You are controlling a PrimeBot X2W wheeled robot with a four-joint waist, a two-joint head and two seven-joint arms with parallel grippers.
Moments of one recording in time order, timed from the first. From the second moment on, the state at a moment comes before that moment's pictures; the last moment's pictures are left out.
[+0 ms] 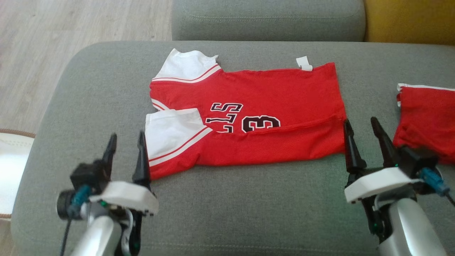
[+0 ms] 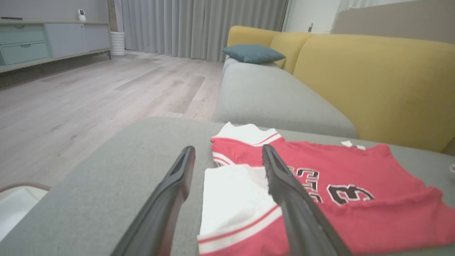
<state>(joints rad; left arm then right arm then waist) -0.15 0.24 -0.42 0.17 -0.47 0.28 -0.26 -0.16 -0.08 0.05 0.28 0.20 0.12 -0.13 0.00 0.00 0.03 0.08</state>
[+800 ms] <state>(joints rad) -0.26 0.24 -0.45 0.61 -0.42 0.24 -0.04 -0.16 -0.06 0.02 0.15 0.17 0.12 -0.06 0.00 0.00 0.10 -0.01</state>
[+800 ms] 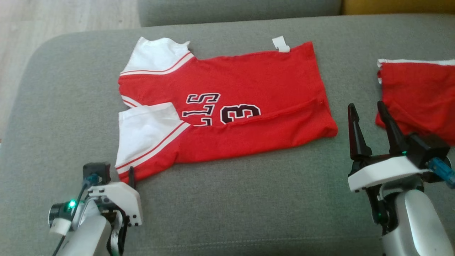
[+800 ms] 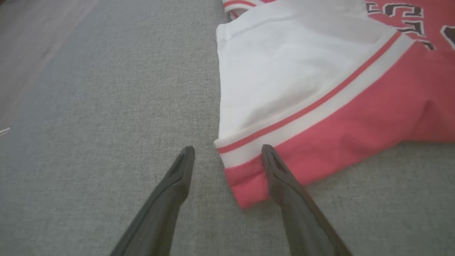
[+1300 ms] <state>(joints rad) -0.33 0.22 -0.47 0.66 -0.44 0.17 -0.08 -0.18 -0.05 -0.05 0.19 0.15 0.12 0.04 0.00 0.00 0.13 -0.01</state>
